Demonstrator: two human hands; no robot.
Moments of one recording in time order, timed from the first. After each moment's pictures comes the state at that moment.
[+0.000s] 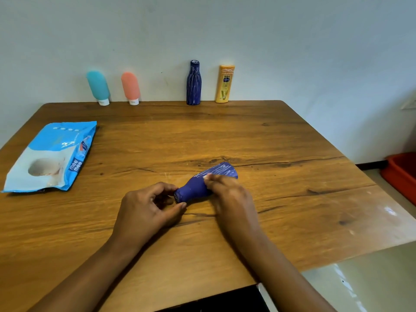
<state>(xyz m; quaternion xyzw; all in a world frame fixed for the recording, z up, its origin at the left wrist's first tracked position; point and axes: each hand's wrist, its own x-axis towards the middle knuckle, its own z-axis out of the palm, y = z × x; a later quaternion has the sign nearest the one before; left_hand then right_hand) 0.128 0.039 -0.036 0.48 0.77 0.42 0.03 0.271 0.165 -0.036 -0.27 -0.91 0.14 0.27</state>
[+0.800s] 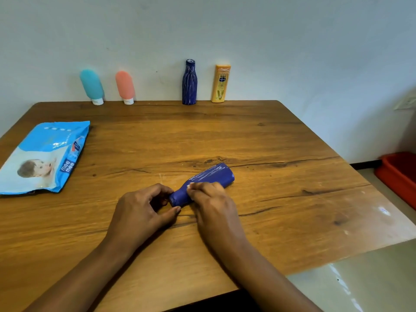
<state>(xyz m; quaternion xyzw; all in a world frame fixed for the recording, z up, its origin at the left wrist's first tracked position) 0.126 0.043 -0.038 0.49 0.79 0.36 0.03 0.261 0.147 -0.041 -0.24 -0.92 0.14 0.28</state>
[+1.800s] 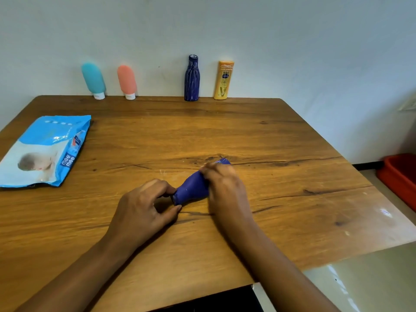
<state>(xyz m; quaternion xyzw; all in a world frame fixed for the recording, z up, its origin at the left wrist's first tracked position) 0.127 0.042 -0.038 0.58 0.74 0.33 -0.04 0.259 0.175 -0.034 -0.28 -0.91 0.14 0.27</state>
